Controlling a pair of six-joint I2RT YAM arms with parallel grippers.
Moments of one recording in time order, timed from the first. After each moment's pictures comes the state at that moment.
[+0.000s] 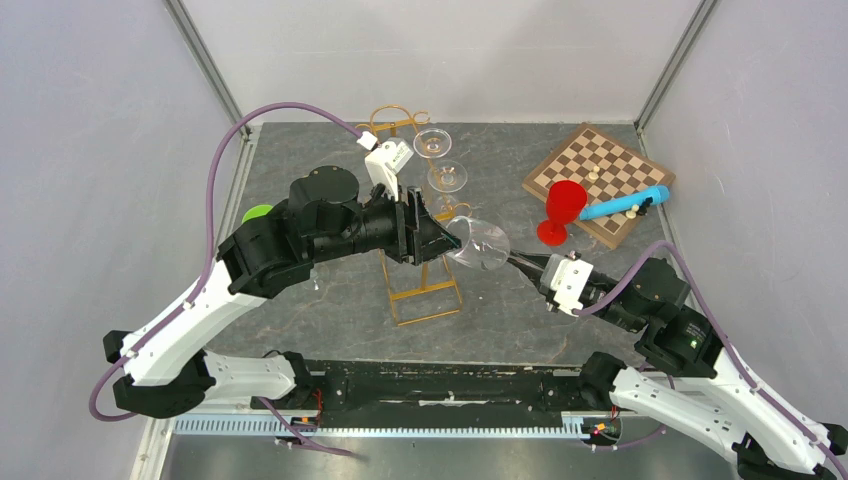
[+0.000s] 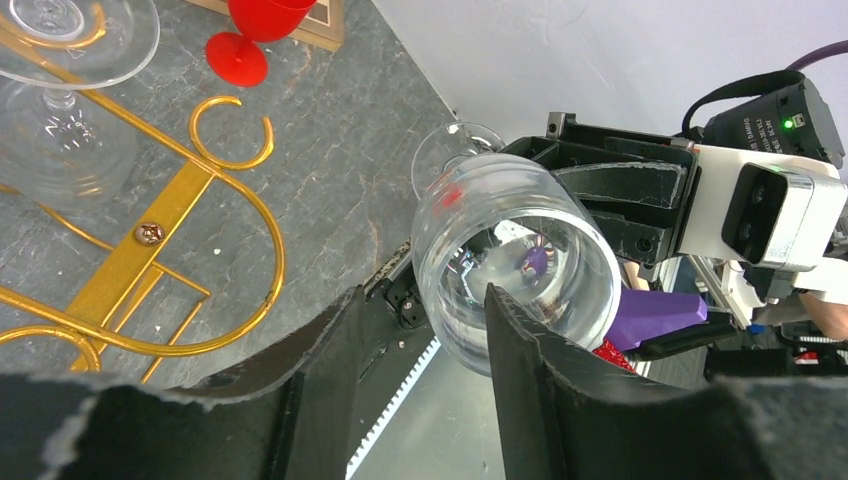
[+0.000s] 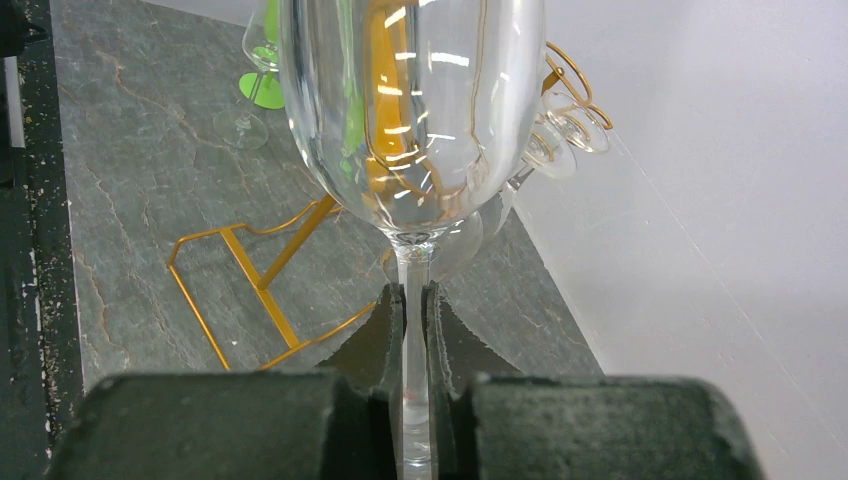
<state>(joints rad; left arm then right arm) -1.03 1.16 1.61 -0.75 0.08 -0.64 0.89 0.54 0.89 -0.36 -0.16 -0.57</state>
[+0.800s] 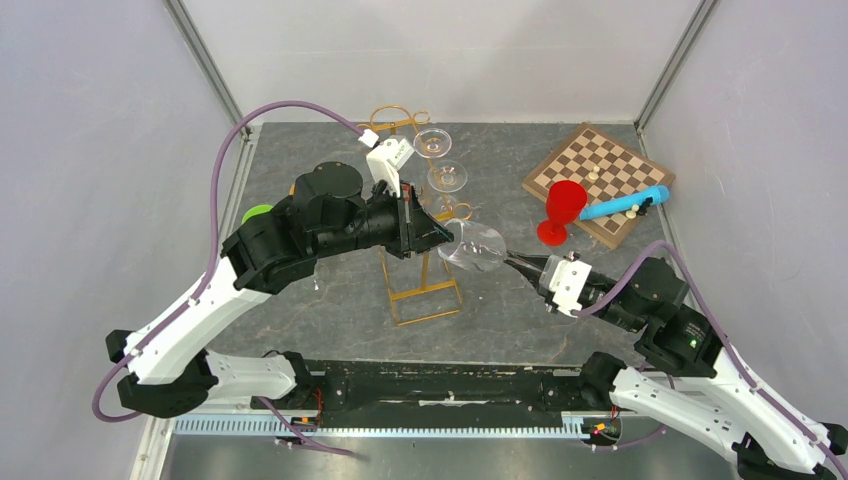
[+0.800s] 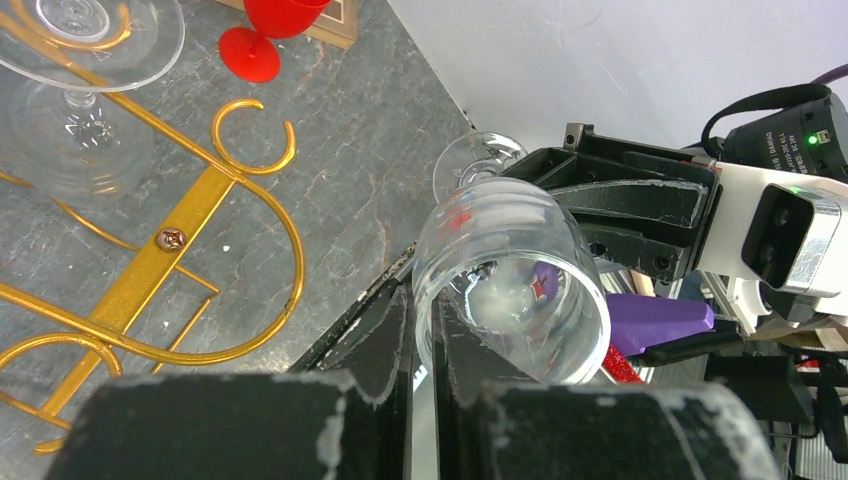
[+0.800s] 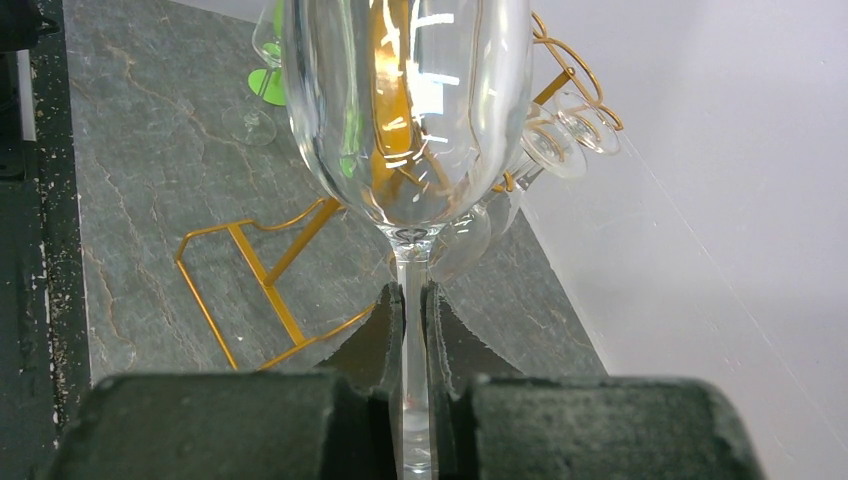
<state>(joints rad) -1.01 1.18 1.61 -0.75 0.09 -0.65 0.89 0.55 0.90 -0.37 -0.19 -0.57</state>
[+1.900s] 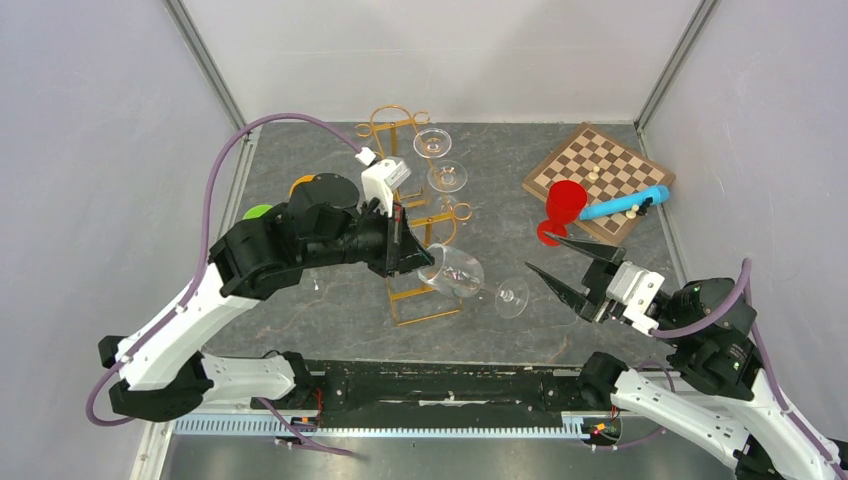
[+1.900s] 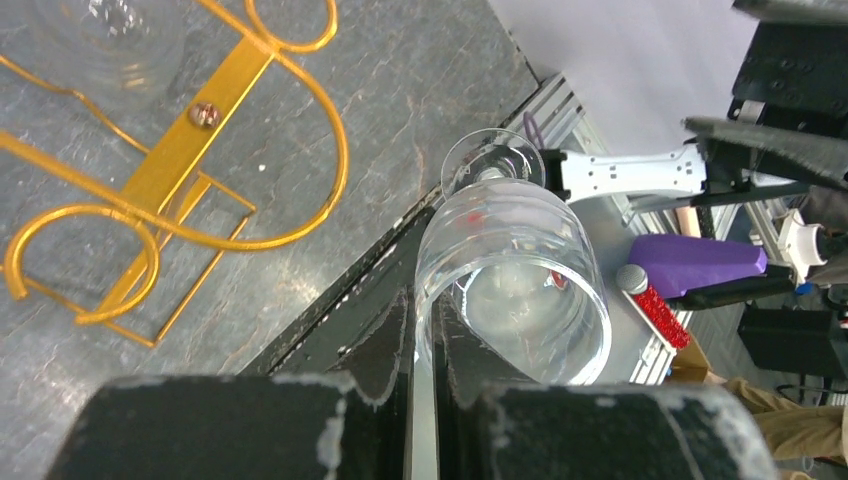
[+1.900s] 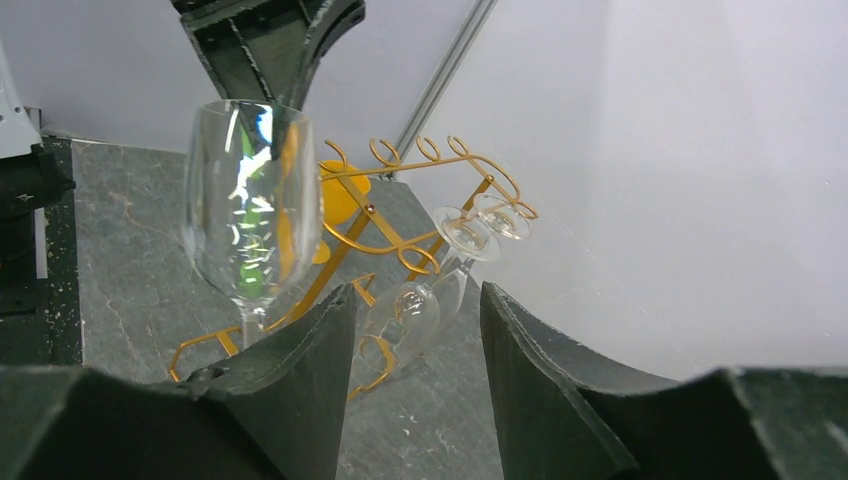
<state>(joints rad) -1.01 1.15 1.61 -0.92 0.11 -0.60 0.89 0.44 0.98 -0.30 -0.20 -0.49</state>
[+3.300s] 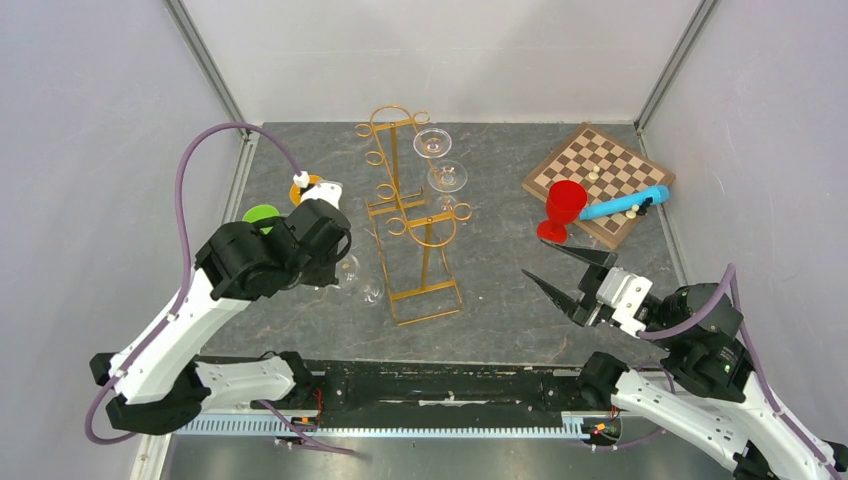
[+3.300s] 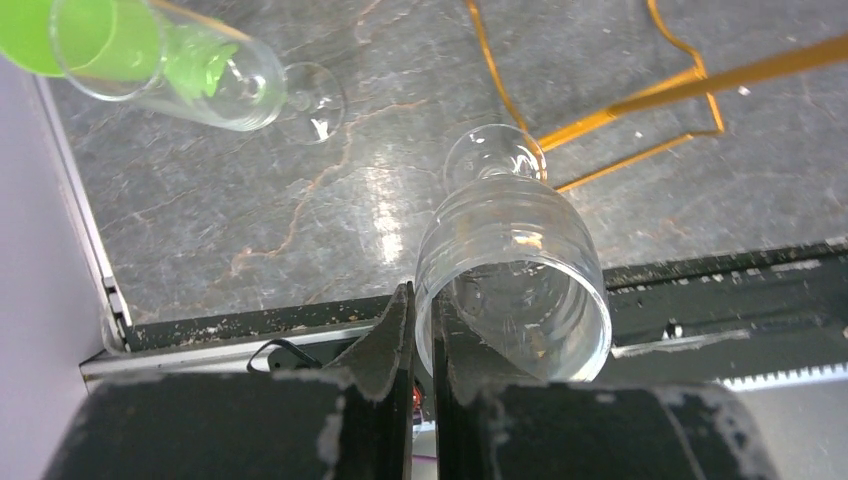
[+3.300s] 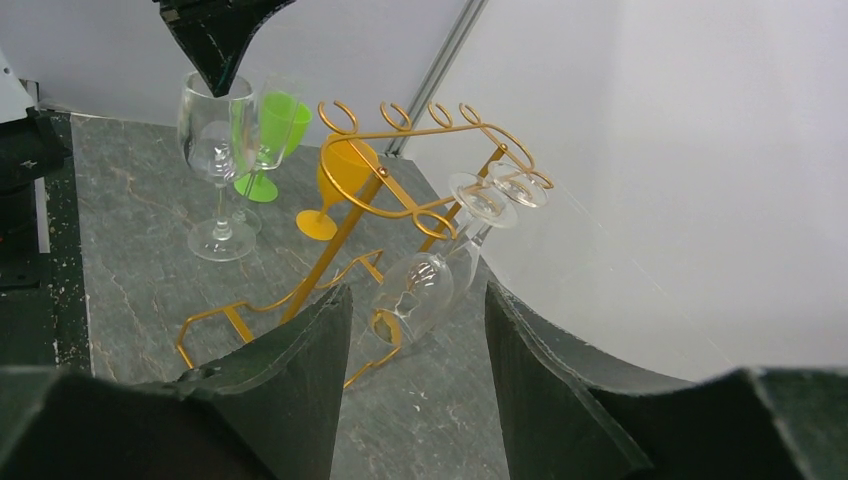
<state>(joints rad) -0.94 1.10 1.59 -1.53 -0.47 -0.62 0.89 0.40 0.90 -0.30 -0.18 -0.49</state>
